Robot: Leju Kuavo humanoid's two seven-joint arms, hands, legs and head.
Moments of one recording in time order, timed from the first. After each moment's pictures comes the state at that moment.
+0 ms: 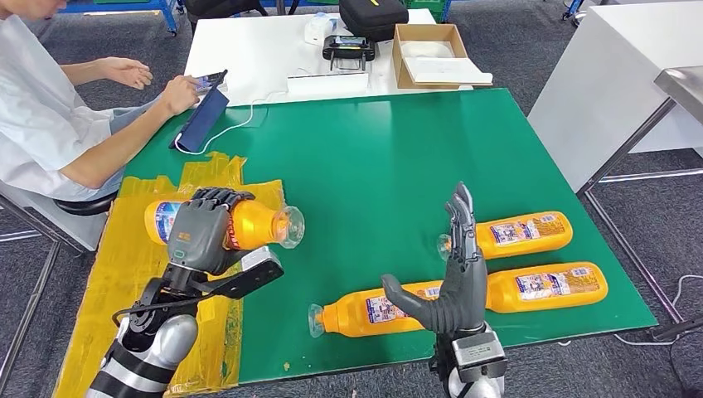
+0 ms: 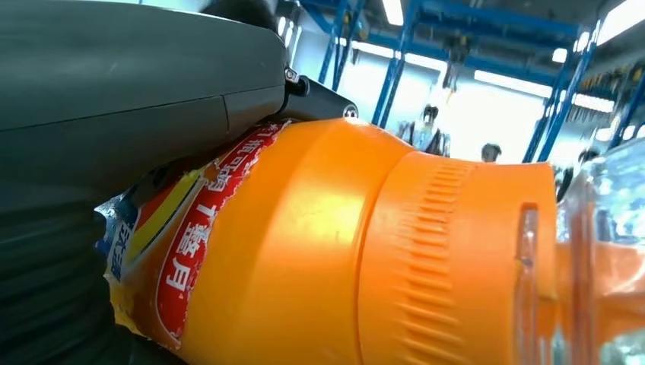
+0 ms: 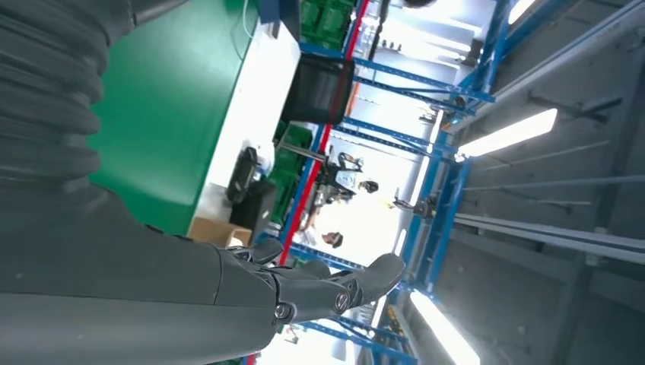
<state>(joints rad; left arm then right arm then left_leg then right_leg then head) -0.23 0.07 -0.41 -1.56 -1.06 0.20 -0.03 0.08 0.08 0.39 -1.81 0.26 -0.33 -0.52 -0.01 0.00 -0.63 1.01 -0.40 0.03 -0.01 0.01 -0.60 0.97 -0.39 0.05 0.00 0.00</state>
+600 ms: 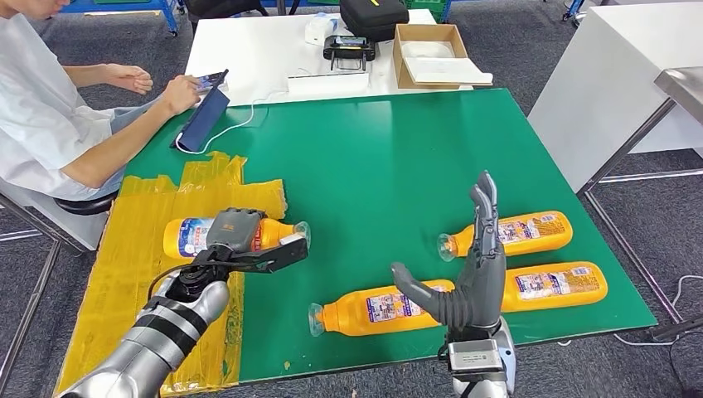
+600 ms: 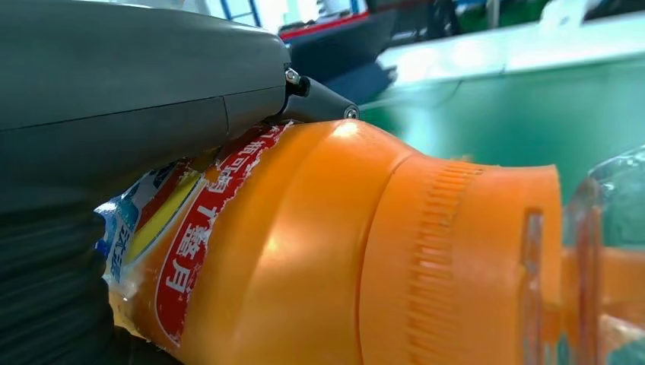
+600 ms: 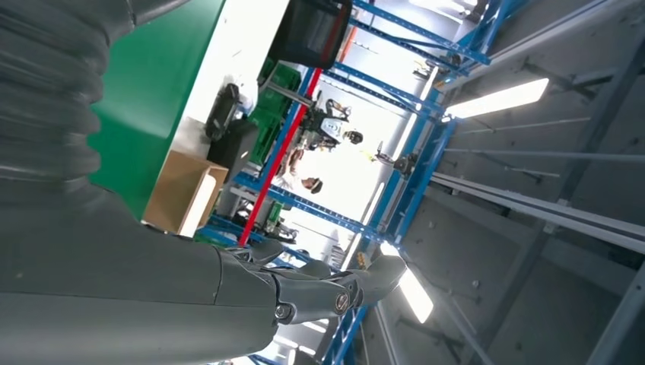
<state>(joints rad) -0.52 0.00 -0.53 -0.92 -1.10 0.09 0.18 0.05 0.07 0.39 -1.87 0.38 -0.43 -0.47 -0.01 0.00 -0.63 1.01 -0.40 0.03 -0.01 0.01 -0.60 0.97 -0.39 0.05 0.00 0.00</state>
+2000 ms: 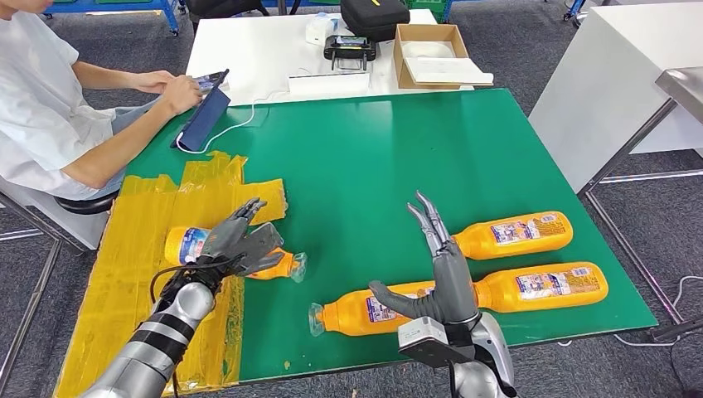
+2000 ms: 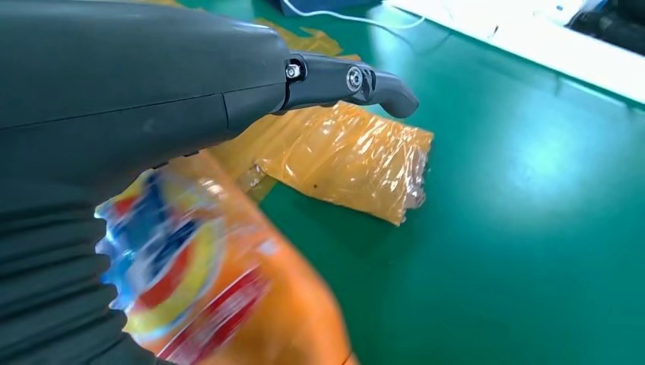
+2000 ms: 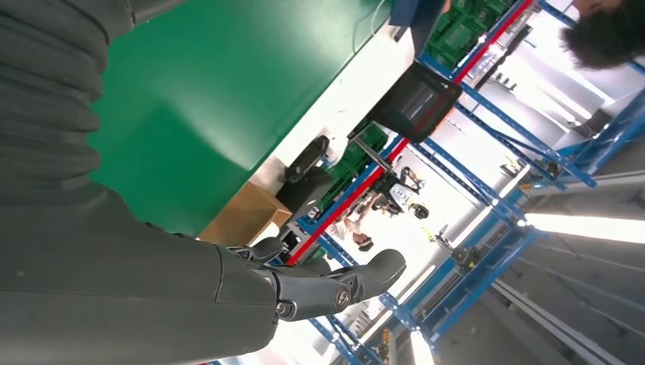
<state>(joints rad) -0.42 -0.01 -0.32 -0.98 -0.69 0.06 -0.10 0.03 -0.03 0.42 -1.73 0.58 -0.32 -0.32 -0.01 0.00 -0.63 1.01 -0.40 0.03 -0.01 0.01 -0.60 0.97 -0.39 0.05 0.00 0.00</state>
